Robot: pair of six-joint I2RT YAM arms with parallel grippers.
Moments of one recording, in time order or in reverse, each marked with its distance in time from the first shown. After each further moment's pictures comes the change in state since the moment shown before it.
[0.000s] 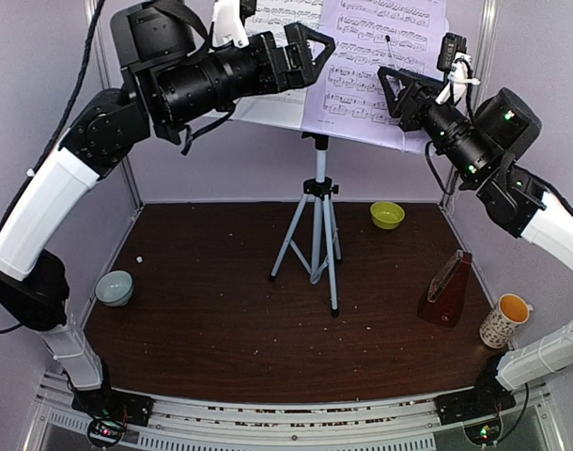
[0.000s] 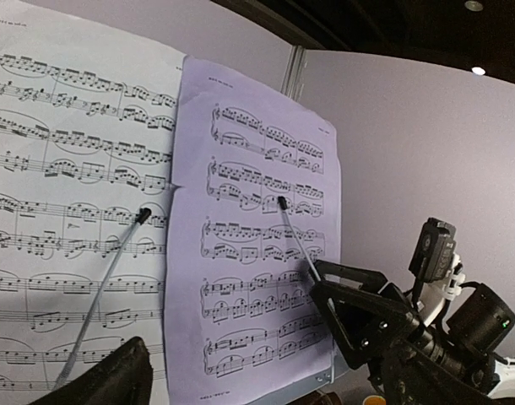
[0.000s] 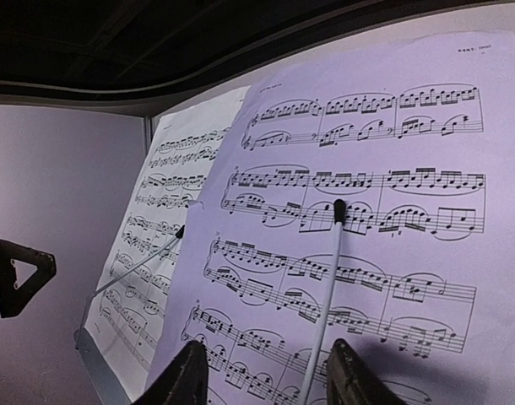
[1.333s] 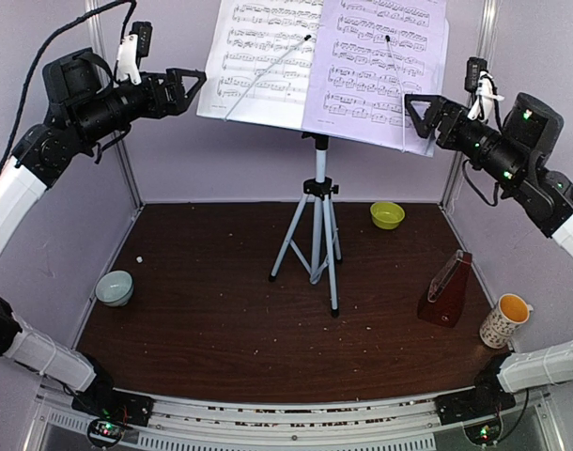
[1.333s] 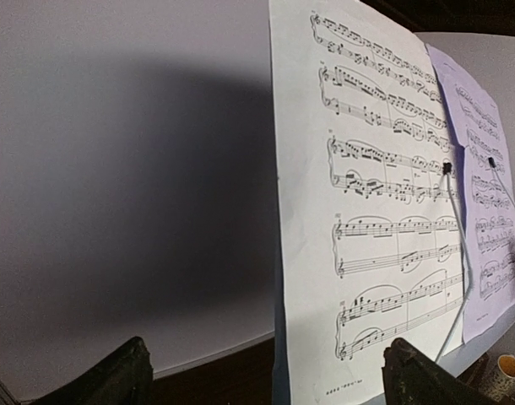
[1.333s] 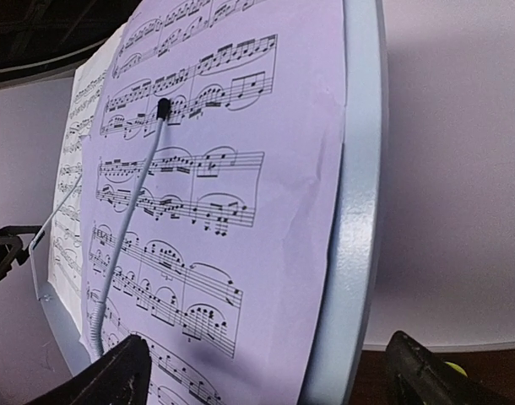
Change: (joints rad) left arm 0.597 -0.408 -0.565 0.076 0.384 0.124; right arm -0.203 -0.143 -0.010 -0.406 -0.092 0.213
